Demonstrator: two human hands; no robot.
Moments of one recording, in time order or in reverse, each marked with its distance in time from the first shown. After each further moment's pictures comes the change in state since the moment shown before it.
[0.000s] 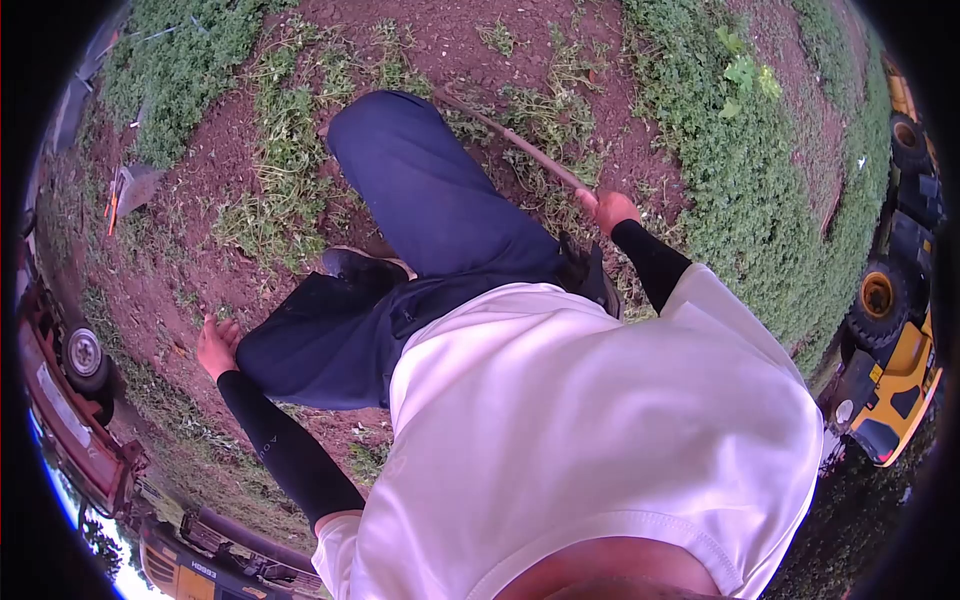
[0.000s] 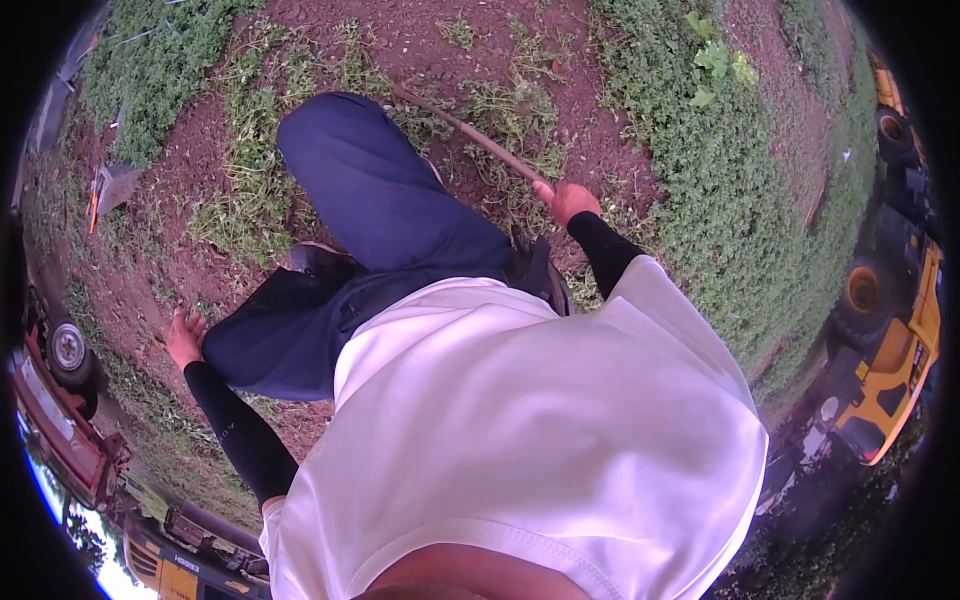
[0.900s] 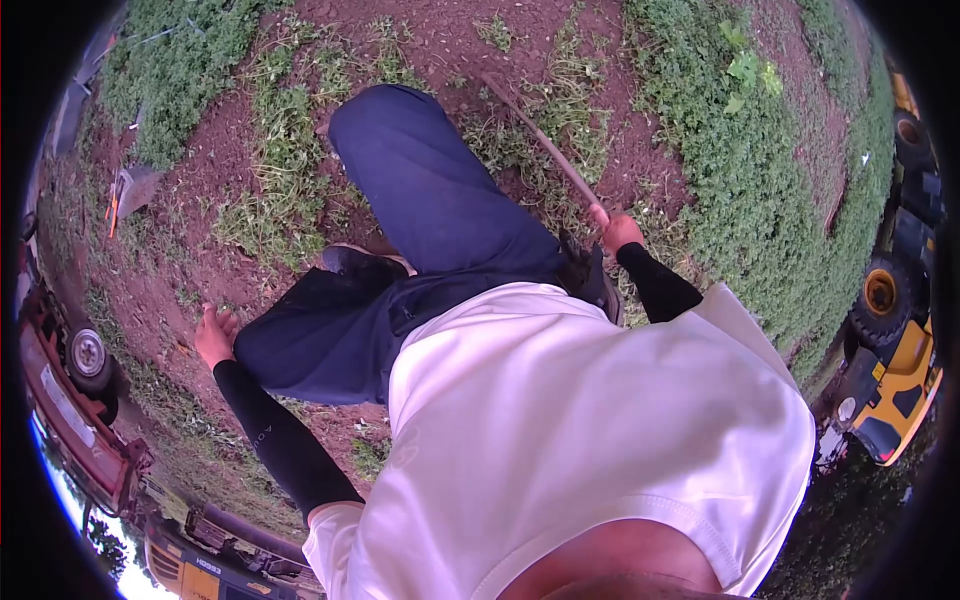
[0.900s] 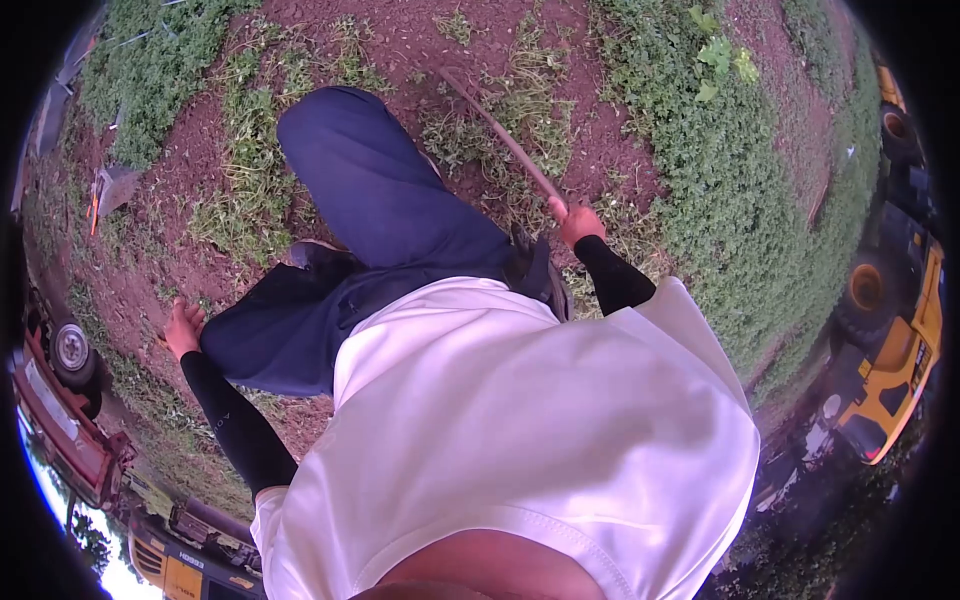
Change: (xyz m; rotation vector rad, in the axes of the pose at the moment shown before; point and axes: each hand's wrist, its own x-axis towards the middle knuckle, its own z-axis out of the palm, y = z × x) left_hand 0.017 0.009 0.008 0.130 -0.021 0.013; right_hand -0.030 0.041 0.041 0.146 0.018 0.143
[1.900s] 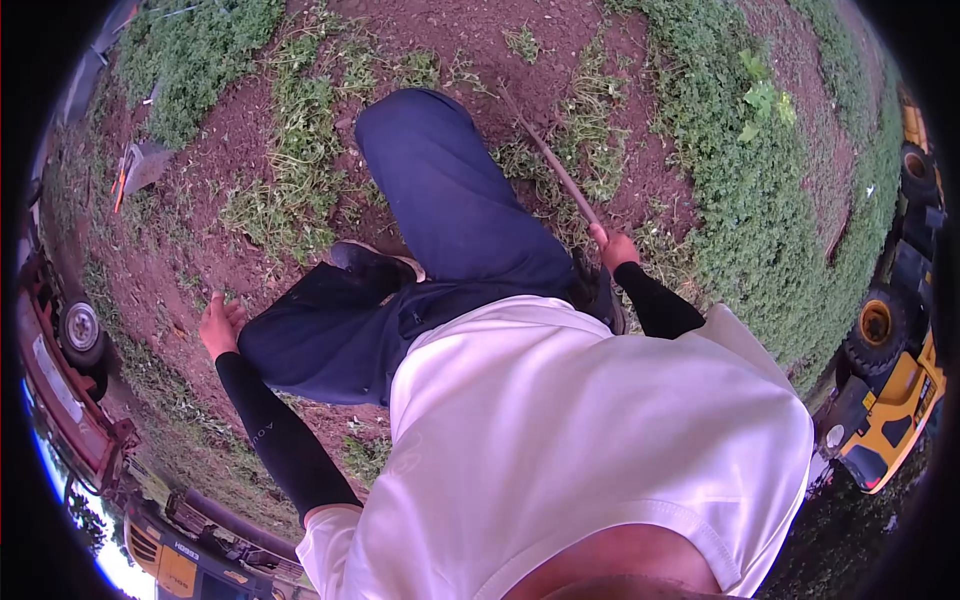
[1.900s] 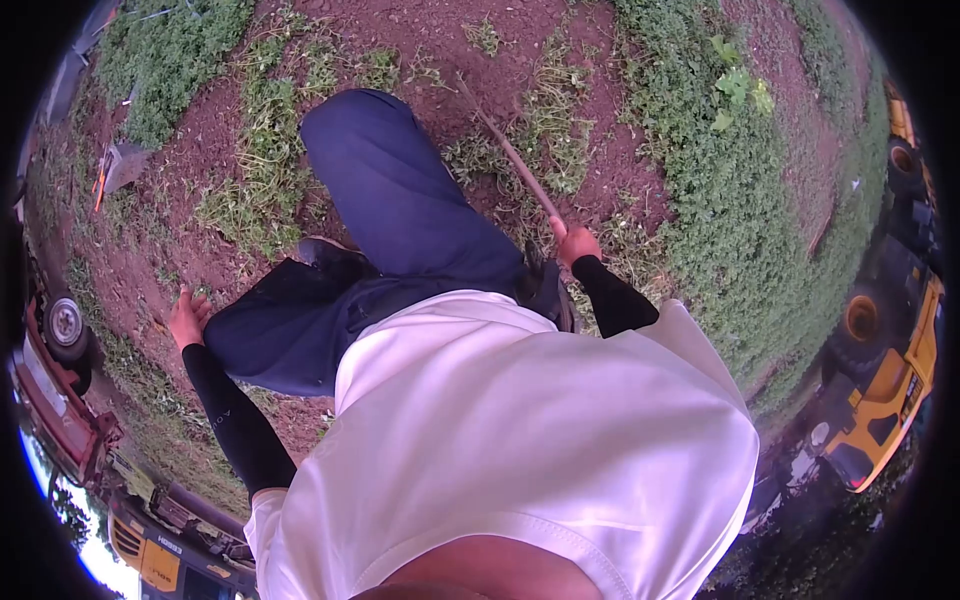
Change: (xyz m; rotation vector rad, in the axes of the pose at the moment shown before) left_hand -0.007 0.007 0.003 -0.052 0.000 -0.040; right_hand 0.014 -0.011 0.036 0.001 -0.077 0.009
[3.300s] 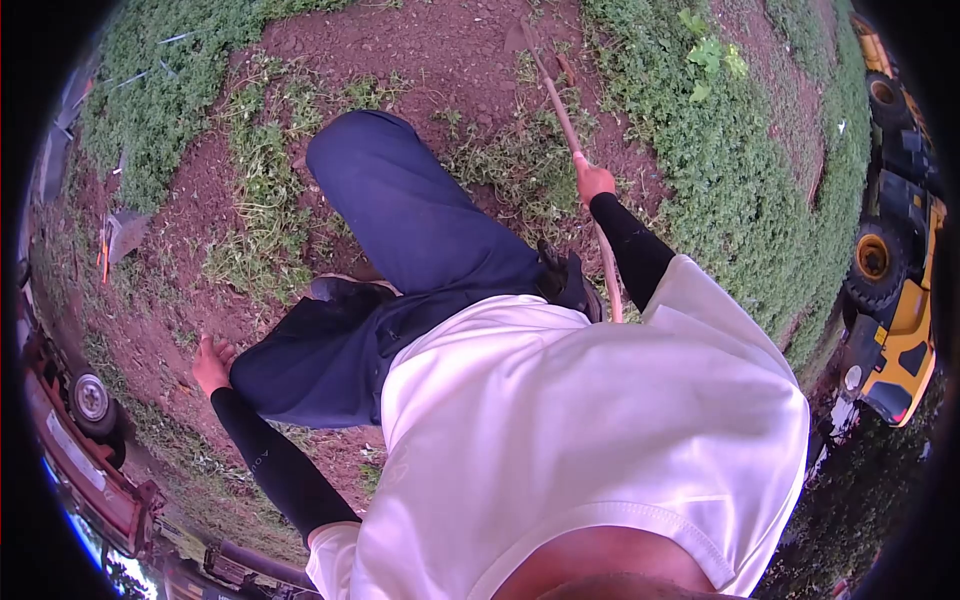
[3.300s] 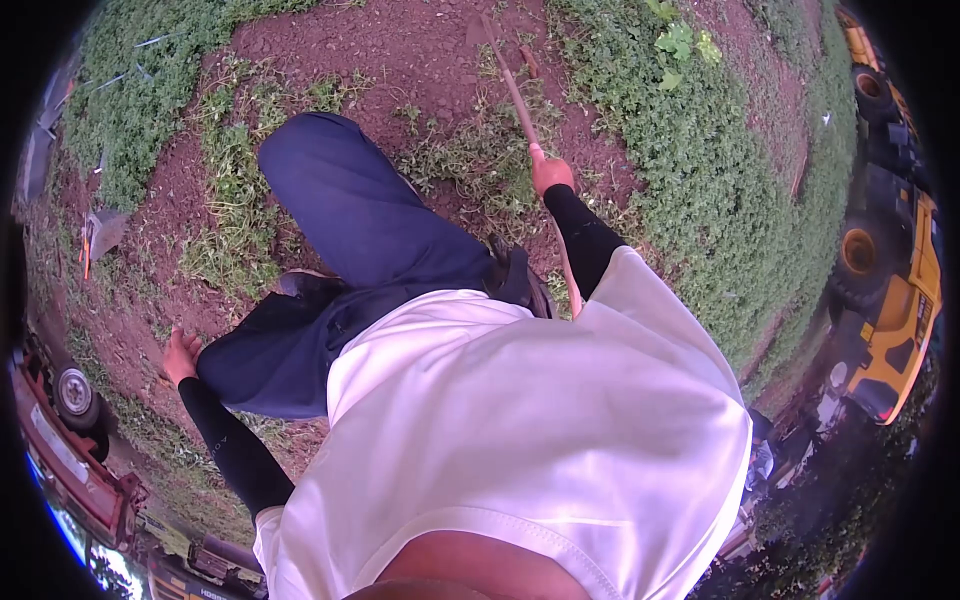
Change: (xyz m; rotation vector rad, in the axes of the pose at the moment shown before) left_hand 0.021 -0.001 0.010 0.060 -0.026 0.032; right_hand 0.077 -0.021 -0.068 0.235 0.244 0.122
